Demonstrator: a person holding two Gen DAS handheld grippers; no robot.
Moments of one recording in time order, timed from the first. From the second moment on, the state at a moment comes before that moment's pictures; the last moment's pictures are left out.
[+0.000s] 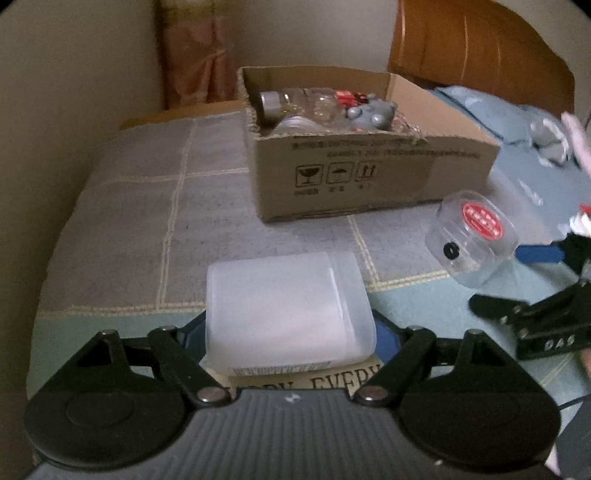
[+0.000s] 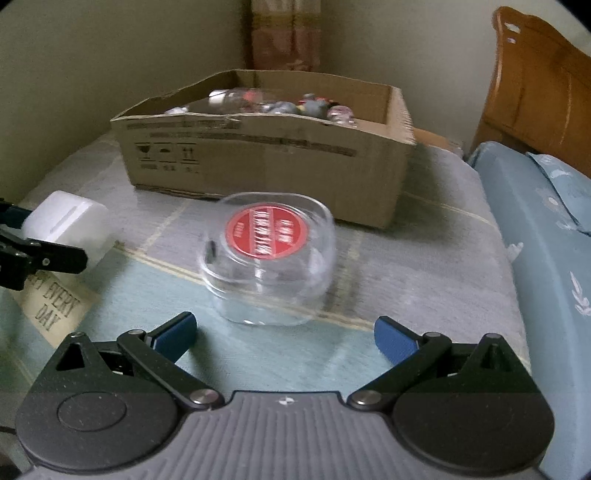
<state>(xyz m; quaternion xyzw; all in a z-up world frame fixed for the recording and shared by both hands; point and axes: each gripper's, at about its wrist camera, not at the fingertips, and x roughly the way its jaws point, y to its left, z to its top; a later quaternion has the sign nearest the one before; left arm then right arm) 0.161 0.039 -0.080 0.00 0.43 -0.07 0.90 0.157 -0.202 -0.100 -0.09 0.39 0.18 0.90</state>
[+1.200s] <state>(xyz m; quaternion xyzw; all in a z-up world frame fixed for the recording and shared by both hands) 0.173 0.042 -0.075 -0.01 0.43 -0.07 0.90 0.200 -0.163 -0.082 -0.12 0.45 0.18 0.87</state>
